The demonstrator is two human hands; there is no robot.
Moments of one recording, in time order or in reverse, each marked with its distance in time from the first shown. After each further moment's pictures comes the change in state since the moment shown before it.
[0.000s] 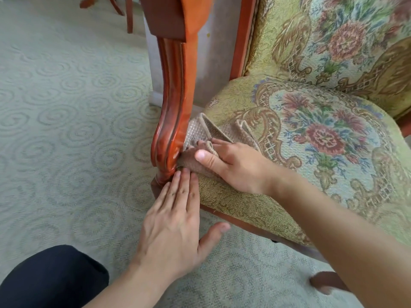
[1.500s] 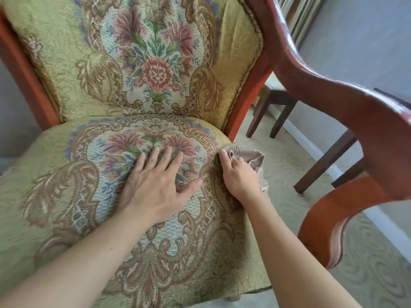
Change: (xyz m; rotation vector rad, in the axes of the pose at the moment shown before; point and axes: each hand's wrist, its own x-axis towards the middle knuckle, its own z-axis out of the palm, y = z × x) left_hand 0.238 0.213 0.030 -0.138 -0.068 0.393; right_hand -0.167 0.247 -0.098 -0.046 0.641 0.949
